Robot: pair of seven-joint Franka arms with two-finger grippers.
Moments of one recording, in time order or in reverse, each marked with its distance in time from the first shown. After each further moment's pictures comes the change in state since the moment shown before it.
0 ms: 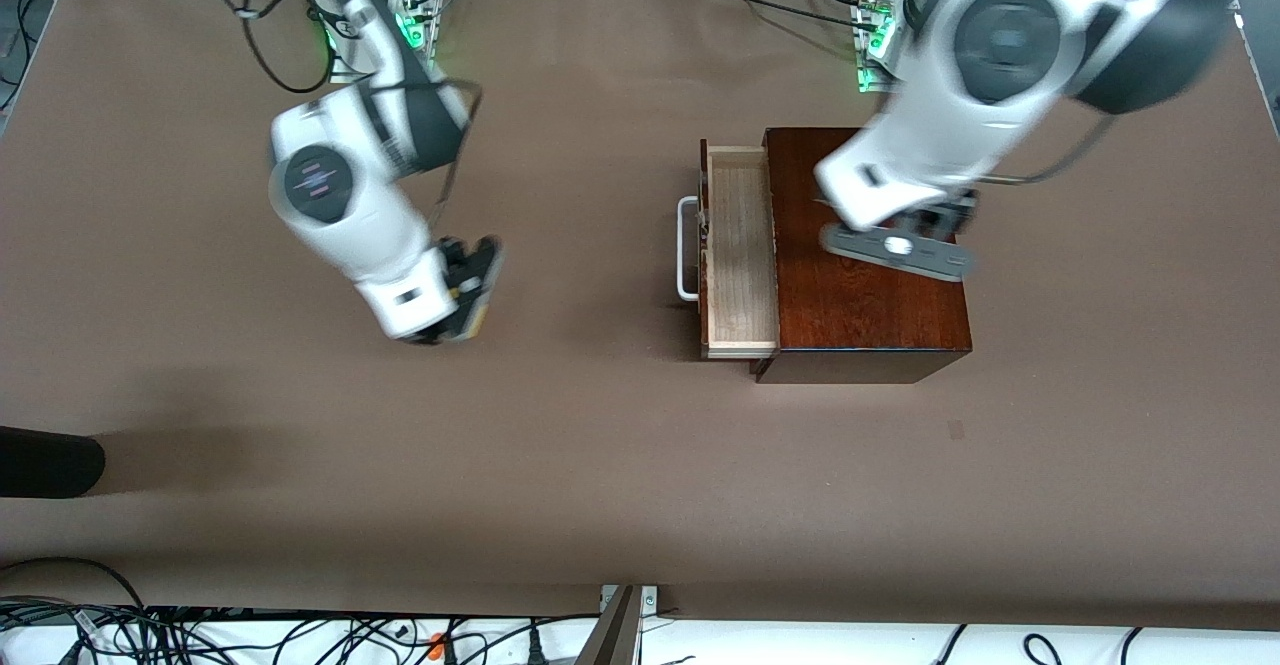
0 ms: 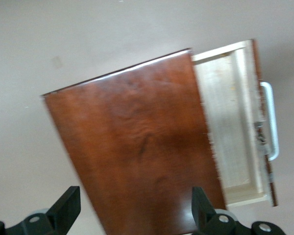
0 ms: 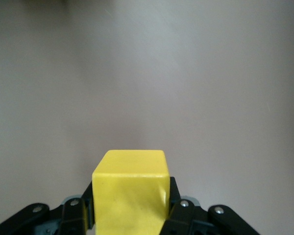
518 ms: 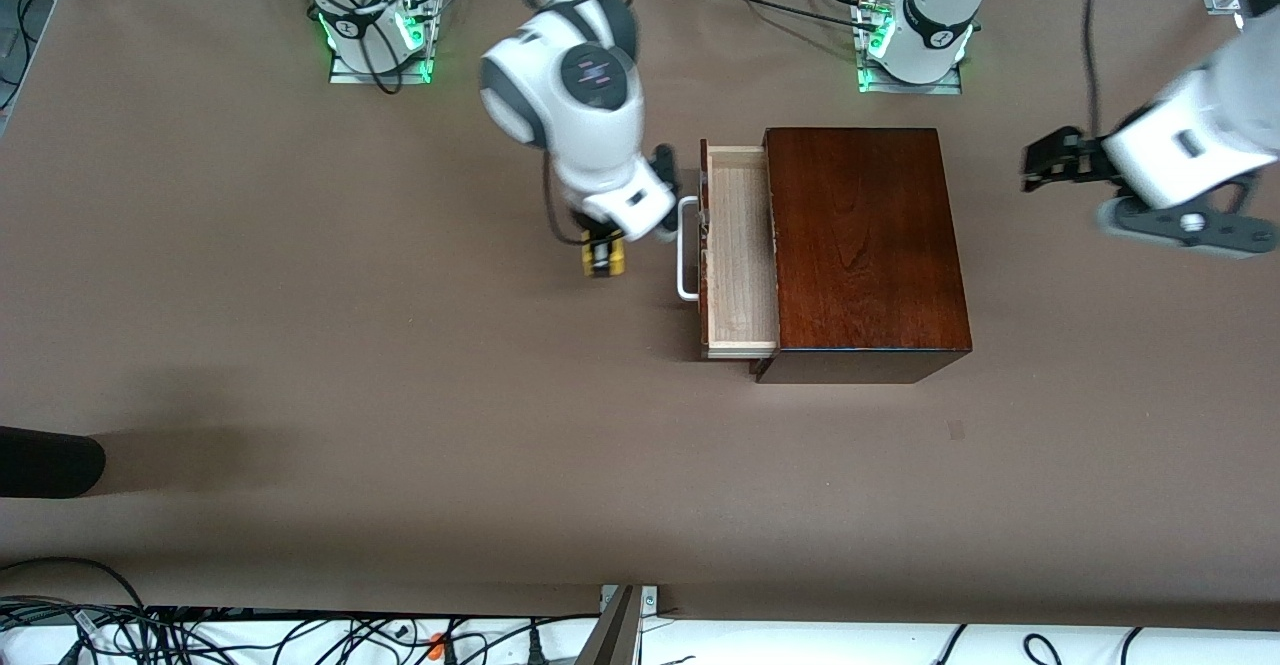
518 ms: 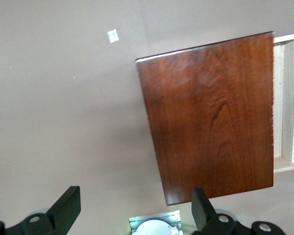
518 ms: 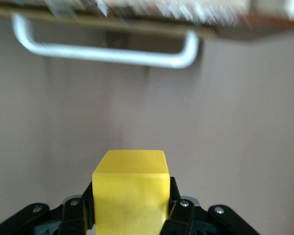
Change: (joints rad) left arm 0.286 -0.117 0.002 -0.018 -0.052 -0.119 0.195; right arm 0.323 0.145 -0.003 0.209 -0.144 -0.109 0.050
